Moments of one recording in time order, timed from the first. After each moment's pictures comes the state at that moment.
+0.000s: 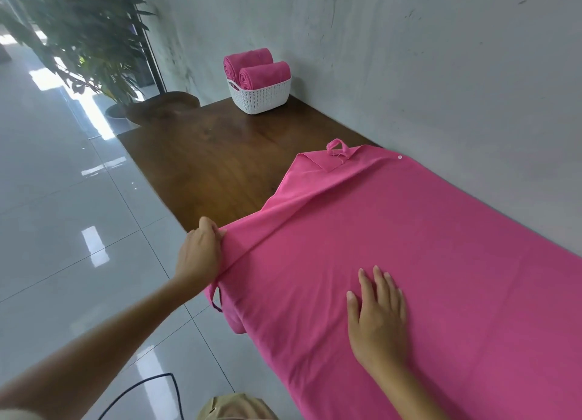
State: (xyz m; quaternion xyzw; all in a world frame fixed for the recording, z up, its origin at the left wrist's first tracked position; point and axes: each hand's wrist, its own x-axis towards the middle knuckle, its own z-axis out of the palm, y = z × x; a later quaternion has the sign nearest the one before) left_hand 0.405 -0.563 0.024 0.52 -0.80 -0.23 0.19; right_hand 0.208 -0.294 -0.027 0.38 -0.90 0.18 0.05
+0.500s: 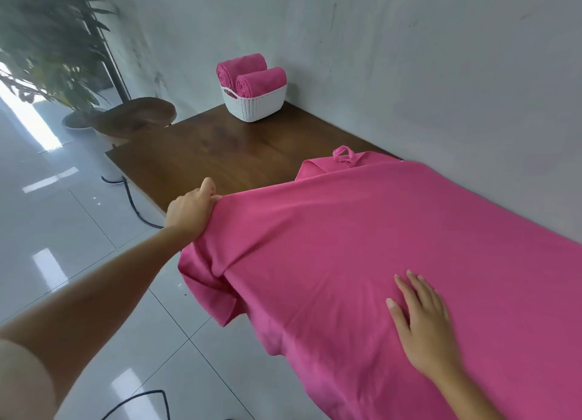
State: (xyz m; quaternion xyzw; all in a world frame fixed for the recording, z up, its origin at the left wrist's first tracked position) left_hand 0.410 -0.741 0.044 0.41 -0.89 -0.13 0.13; right_hand 0.212 -0.290 -0.017 0.36 -0.92 0.13 0.01
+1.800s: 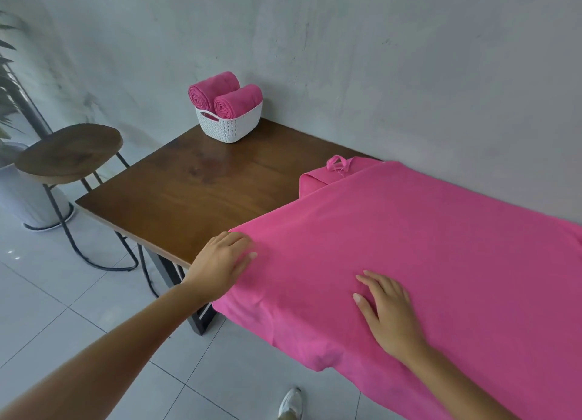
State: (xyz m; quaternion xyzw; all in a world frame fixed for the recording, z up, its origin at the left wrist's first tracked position) left_hand 0.444 -0.777 0.011 0.05 -0.97 -0.17 0.16; right_hand 0.315 -0.415 -0.004 0.33 -0.93 0.16 0.02
